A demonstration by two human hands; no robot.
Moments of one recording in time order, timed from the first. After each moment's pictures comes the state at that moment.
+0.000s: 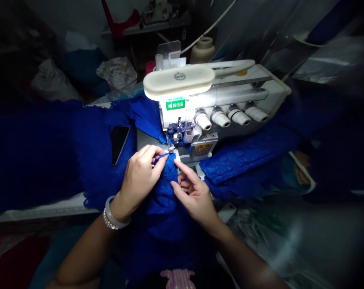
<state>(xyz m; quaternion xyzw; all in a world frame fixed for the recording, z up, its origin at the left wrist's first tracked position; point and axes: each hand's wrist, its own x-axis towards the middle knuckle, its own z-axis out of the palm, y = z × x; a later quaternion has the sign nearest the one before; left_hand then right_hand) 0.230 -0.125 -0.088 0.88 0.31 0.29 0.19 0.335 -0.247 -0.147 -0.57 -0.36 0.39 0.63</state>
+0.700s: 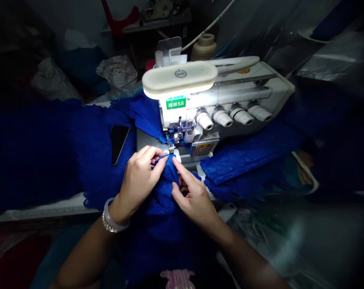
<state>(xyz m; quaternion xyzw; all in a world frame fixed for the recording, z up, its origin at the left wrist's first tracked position) 0.228 -0.126 -0.088 0.88 0.32 0.30 0.20 0.339 -0.245 -0.141 -0.64 -0.50 0.25 0.52</state>
